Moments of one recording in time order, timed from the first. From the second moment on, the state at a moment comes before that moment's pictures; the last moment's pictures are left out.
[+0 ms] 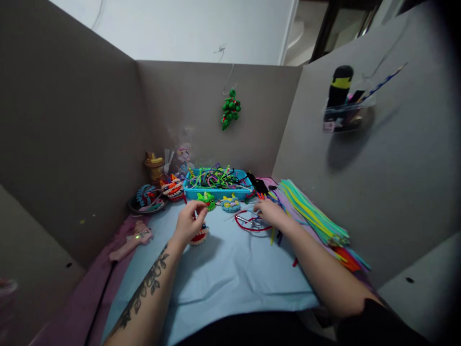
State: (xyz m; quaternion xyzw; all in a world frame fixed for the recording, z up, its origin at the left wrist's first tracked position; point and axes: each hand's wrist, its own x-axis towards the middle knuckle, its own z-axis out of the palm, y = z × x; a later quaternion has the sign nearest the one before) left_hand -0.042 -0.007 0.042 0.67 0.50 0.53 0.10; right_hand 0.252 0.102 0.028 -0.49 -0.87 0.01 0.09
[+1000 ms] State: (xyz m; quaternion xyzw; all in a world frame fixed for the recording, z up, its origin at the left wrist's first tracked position) left_hand 0.014 -0.018 0.004 0.75 0.47 0.44 0.17; right_hand 0.273 0.060 0.044 -0.49 -0.87 0.02 0.06
